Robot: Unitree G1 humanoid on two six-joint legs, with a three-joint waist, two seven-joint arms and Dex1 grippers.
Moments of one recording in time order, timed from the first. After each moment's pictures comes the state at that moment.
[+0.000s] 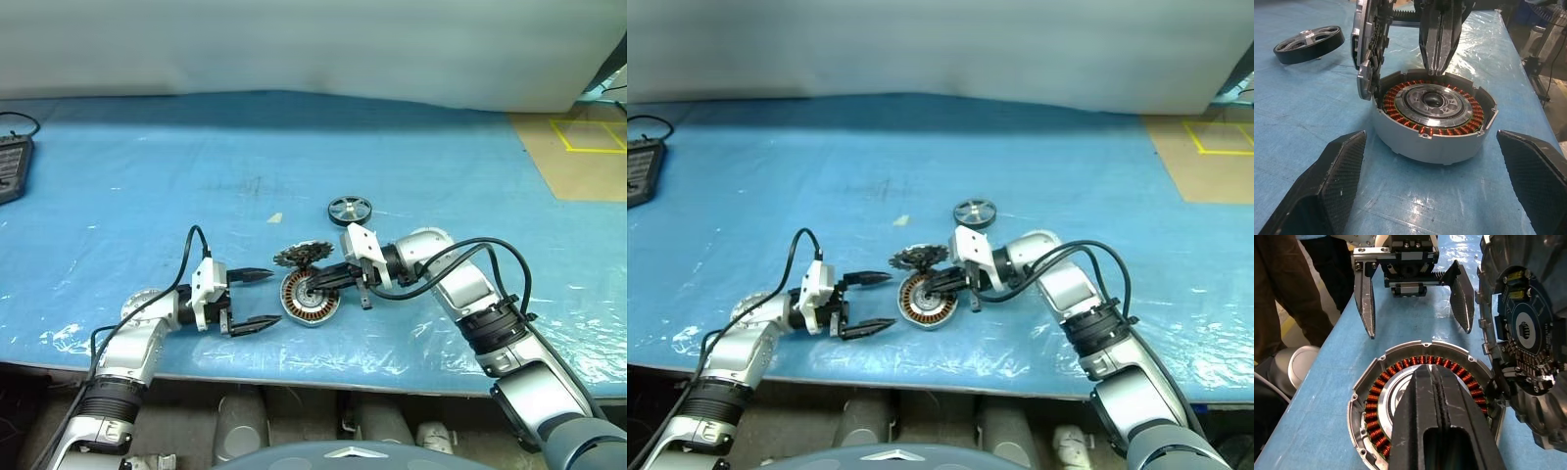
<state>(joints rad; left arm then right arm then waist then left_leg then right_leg) -0.15 0.45 -0.04 0.19 -0.36 -0.10 -1.32 -0.56 -0.47 0.37 0.10 0.18 0.23 1.33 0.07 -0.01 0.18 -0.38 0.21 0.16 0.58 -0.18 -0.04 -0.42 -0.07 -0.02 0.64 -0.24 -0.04</state>
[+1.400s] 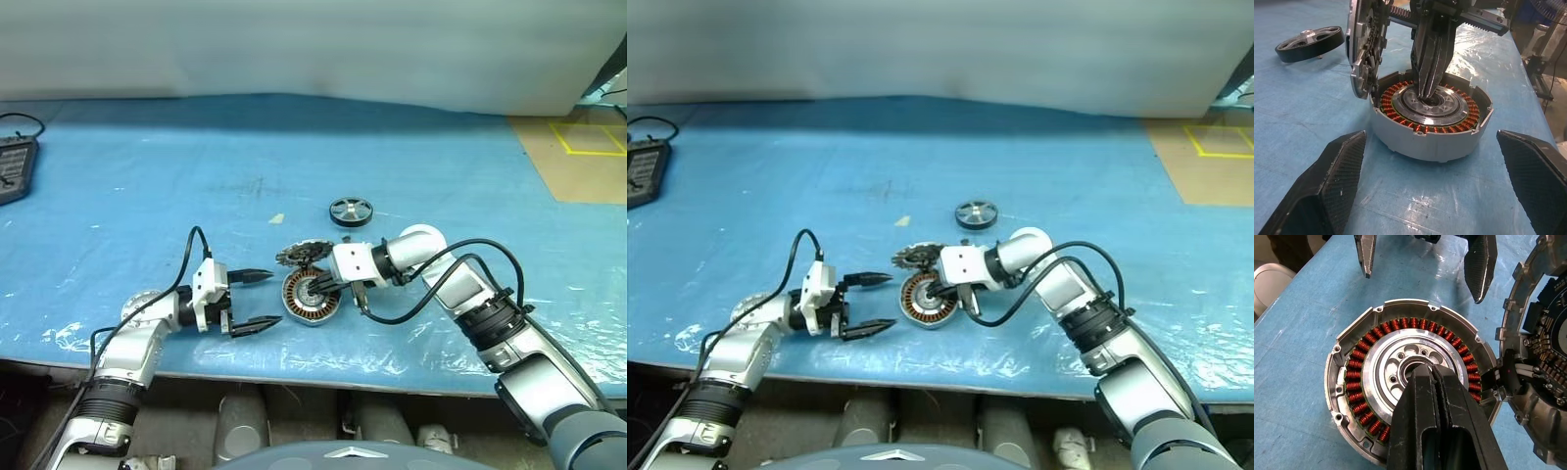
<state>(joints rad) -0.14 0.46 -0.05 0.17 -0.36 -0.08 -1.30 -0.59 -0.51 0.47 0.12 -0.03 0.02 1.27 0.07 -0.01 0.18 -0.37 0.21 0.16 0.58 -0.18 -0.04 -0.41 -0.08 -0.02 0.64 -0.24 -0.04</state>
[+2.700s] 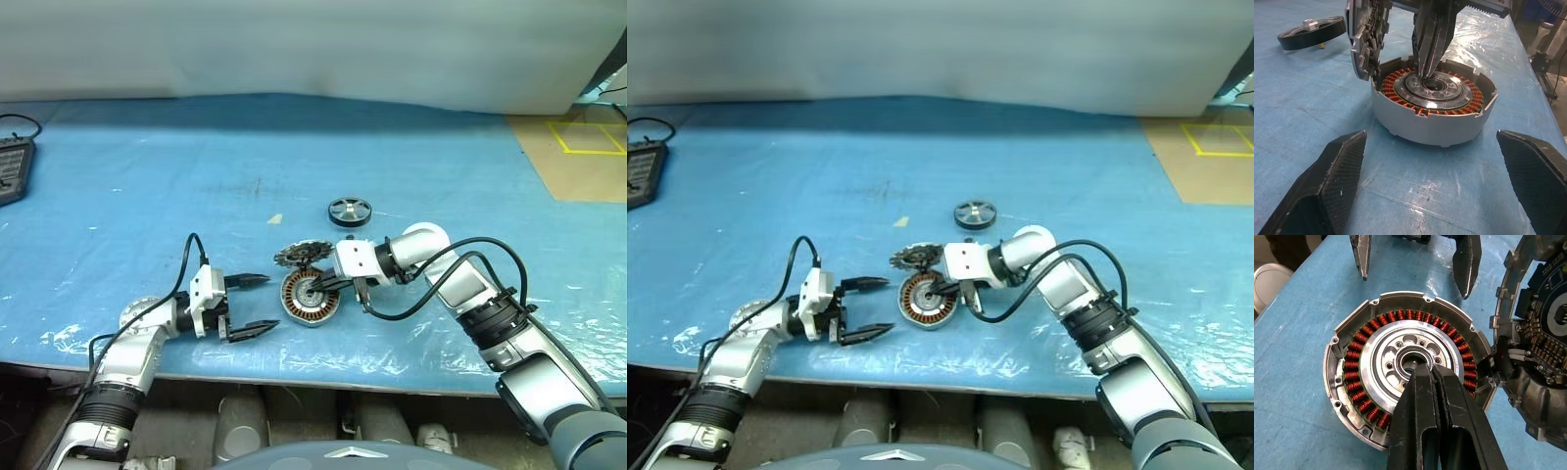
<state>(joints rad) -0.13 0.46 -0.05 0.24 -0.35 -0.16 -1.30 -0.59 -0.51 0.46 0.12 -0.04 0.02 1.29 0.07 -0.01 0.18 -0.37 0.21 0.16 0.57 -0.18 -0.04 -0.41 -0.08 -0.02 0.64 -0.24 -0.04</state>
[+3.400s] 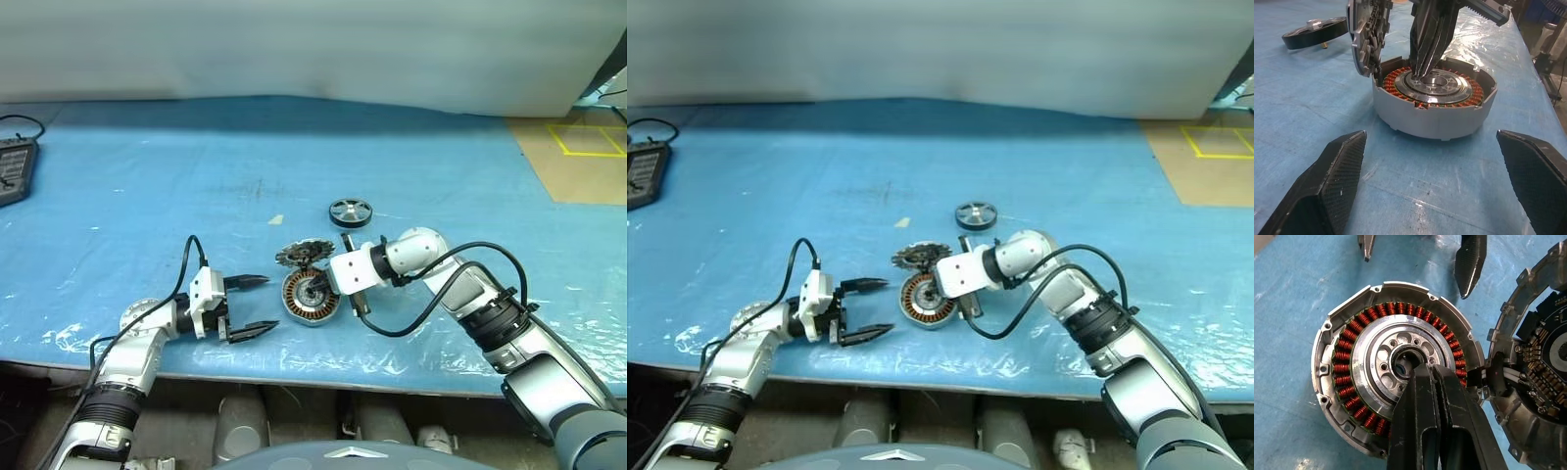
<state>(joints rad) -0.13 0.45 -0.05 0.28 -0.35 -0.19 -1.30 -0.60 -0.54 0.50 0.10 -0.11 -0.07 1.21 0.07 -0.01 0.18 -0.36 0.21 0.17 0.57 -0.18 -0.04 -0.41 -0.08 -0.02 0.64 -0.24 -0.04</state>
